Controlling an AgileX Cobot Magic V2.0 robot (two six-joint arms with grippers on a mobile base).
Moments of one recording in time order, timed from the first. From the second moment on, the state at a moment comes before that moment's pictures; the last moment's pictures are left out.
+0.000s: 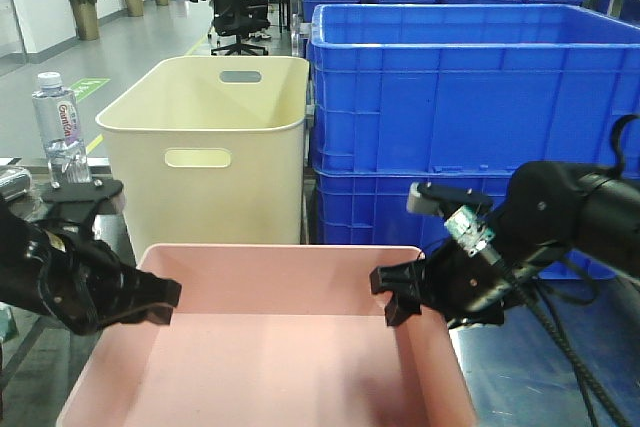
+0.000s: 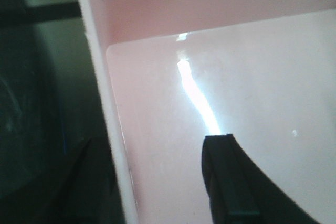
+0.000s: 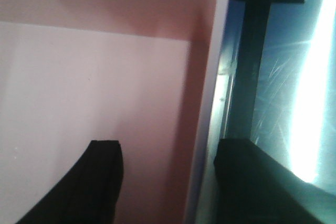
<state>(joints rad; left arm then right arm) -0.27 1.52 -1.30 -0.23 0.78 0.03 0.29 1.73 -1.50 0.16 0.89 0.14</state>
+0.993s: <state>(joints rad) -0.27 0.86 -0.89 -0.21 0.34 0.10 0.29 1.28 -1.28 0.01 0.71 0.15</state>
